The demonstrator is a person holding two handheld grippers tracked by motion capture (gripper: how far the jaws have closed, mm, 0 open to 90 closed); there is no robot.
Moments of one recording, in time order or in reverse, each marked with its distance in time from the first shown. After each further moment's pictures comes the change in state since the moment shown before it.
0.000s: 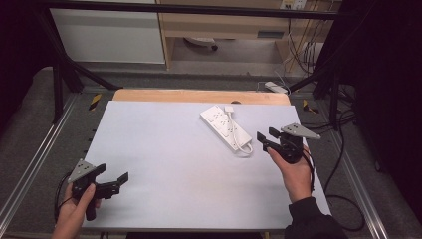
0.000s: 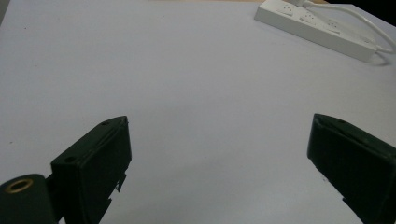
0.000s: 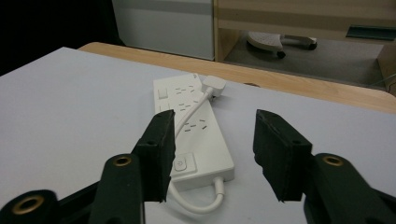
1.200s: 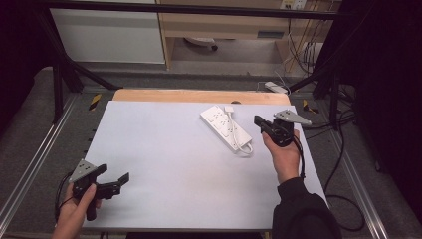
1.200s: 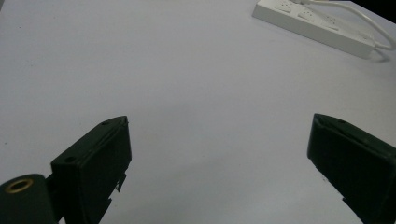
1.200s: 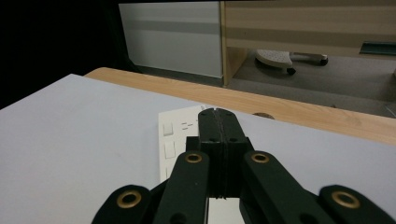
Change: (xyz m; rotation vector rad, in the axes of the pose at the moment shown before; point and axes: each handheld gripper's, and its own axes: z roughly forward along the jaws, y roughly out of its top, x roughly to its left) left arm -0.001 -0.001 0.001 0.005 -0.005 0.010; right arm -0.002 0.023 0.039 -0.072 0.039 0.022
